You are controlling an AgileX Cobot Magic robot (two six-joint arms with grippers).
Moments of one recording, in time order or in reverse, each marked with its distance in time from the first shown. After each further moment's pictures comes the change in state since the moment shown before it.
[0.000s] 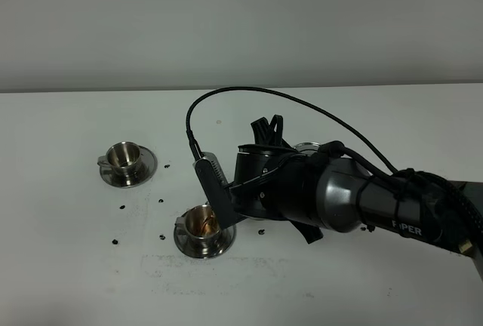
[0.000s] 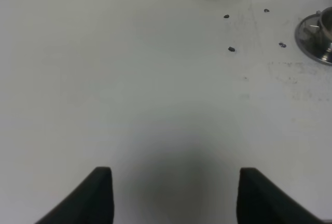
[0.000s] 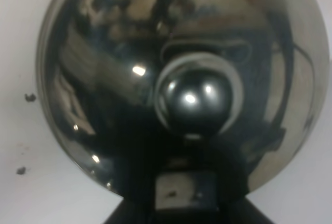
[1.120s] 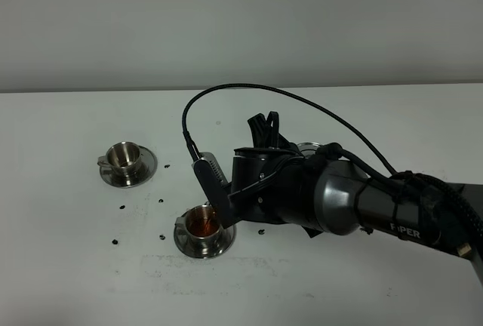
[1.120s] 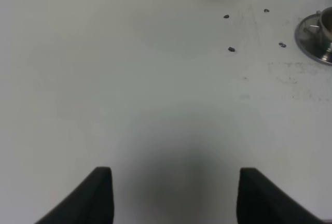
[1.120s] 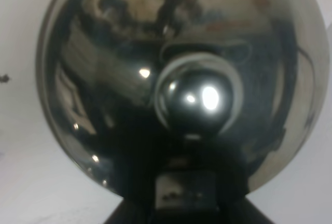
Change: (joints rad) left arm 0.000 0.000 0.000 0.000 0.000 0.001; right arm 0.011 0.000 0.000 -0.066 0.008 0.001
